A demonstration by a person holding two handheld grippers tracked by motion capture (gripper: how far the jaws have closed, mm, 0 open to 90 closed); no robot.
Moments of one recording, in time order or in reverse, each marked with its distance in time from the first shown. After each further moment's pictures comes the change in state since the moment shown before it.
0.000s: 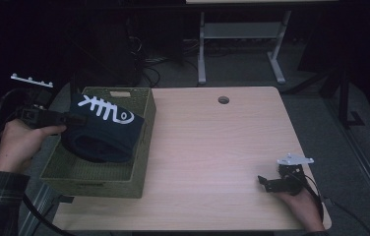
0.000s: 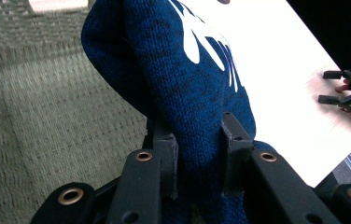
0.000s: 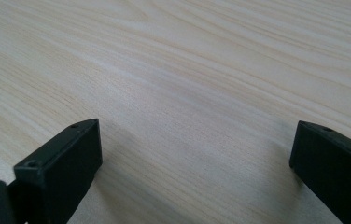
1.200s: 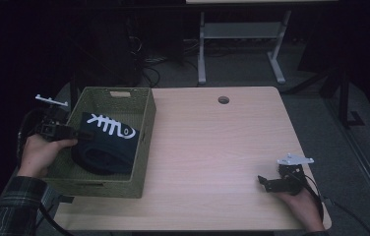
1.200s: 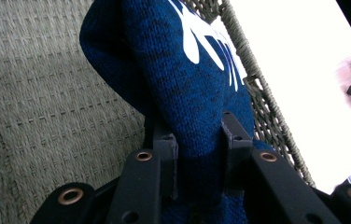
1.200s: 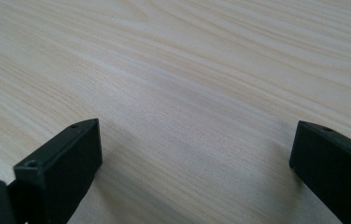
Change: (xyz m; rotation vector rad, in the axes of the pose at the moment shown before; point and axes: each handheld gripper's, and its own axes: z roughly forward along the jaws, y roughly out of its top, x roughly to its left) left arm 0.040 -0.032 0.055 0.079 -0.012 -0.106; right arm 0.000 0.000 0.000 0.000 0.000 -0.001
